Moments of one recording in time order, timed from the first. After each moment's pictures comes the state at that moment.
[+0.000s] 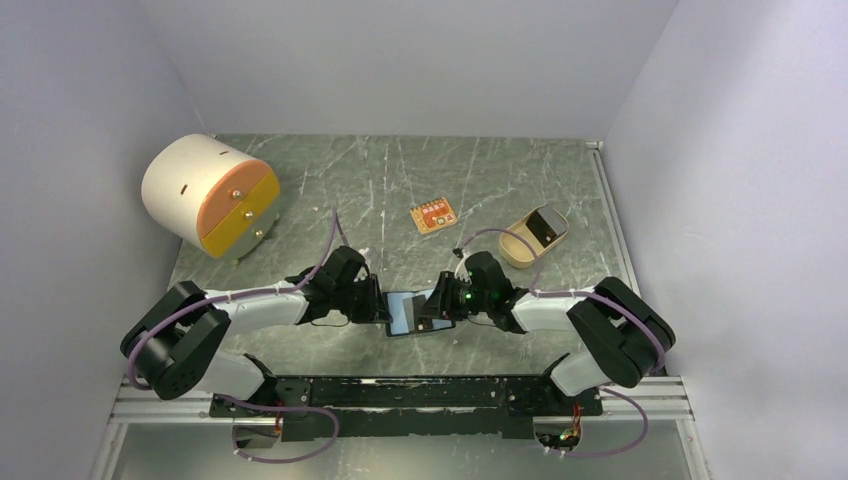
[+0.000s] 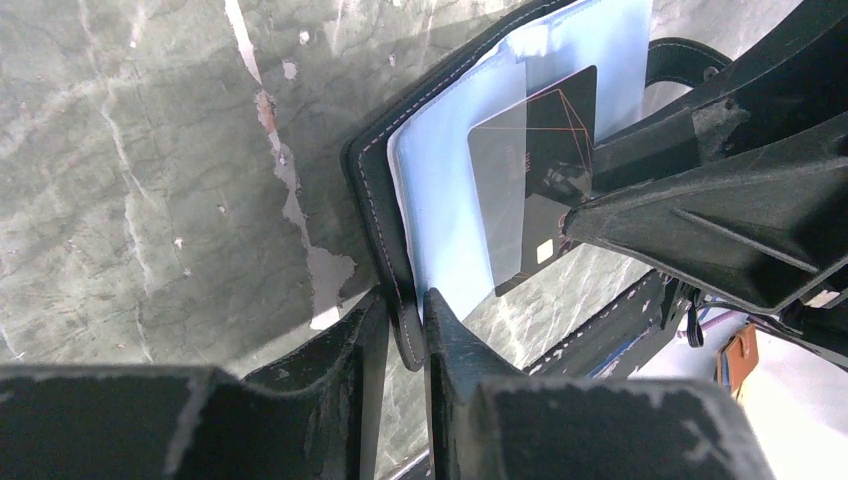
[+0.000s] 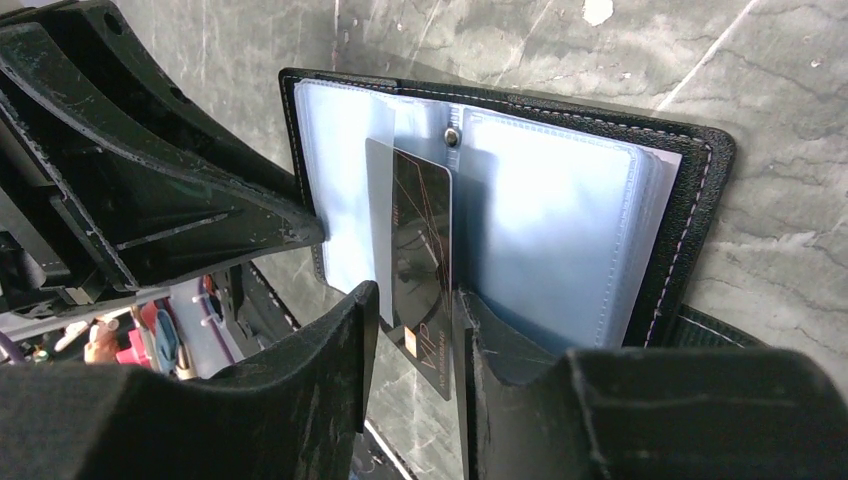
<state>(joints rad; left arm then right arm) -0.72 1.40 0.52 -0.01 0.28 -0.81 0.68 1.47 0.39 0.40 -0.41 0.82</state>
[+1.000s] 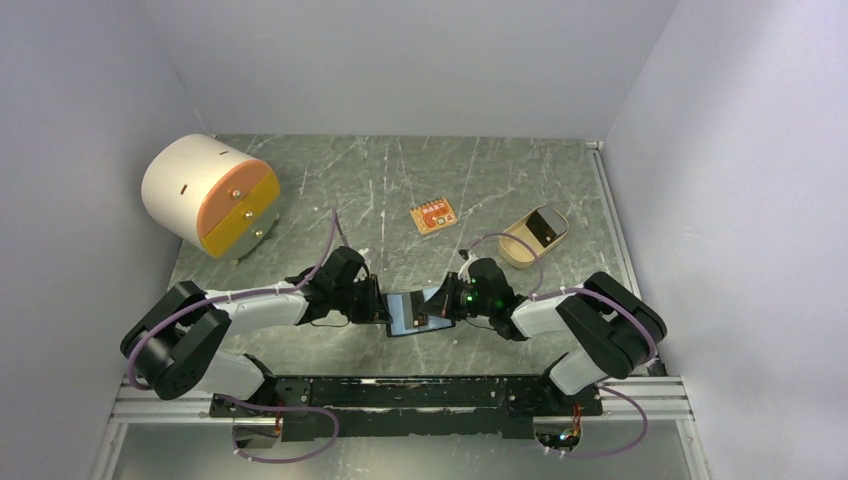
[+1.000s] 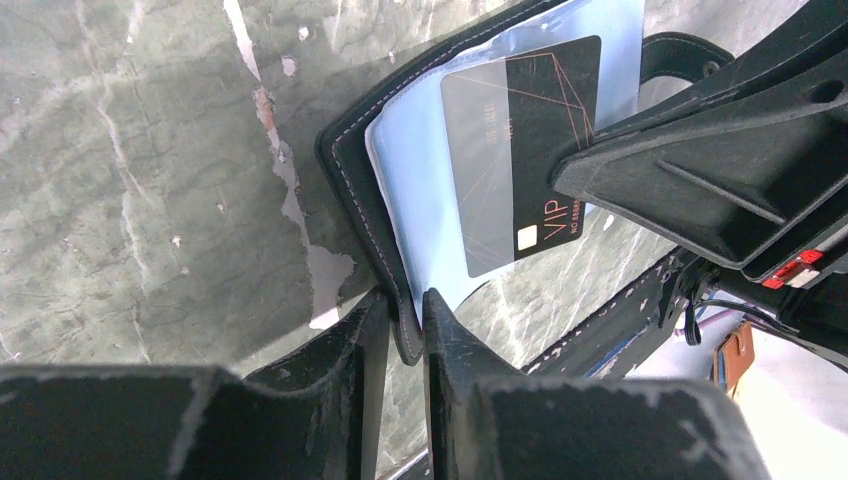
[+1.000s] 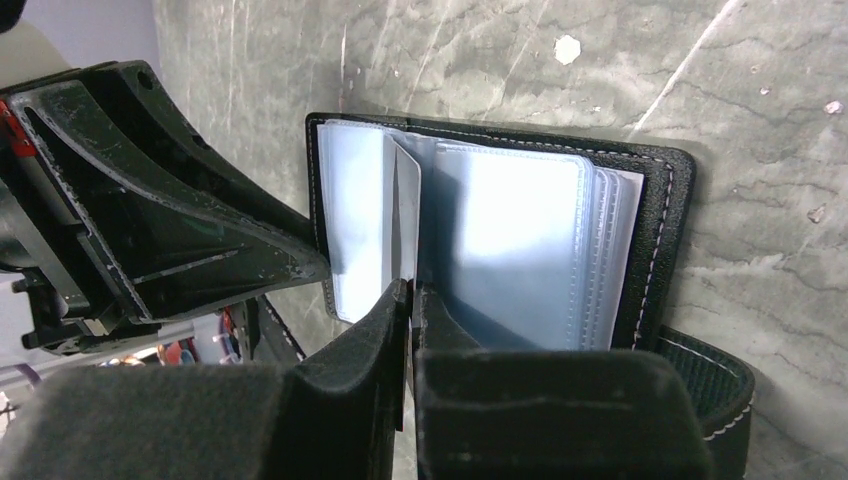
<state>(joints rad) -0.72 1.40 0.51 0.00 0.29 -0.81 0.69 1.51 0.32 0.61 -0.34 0.91</state>
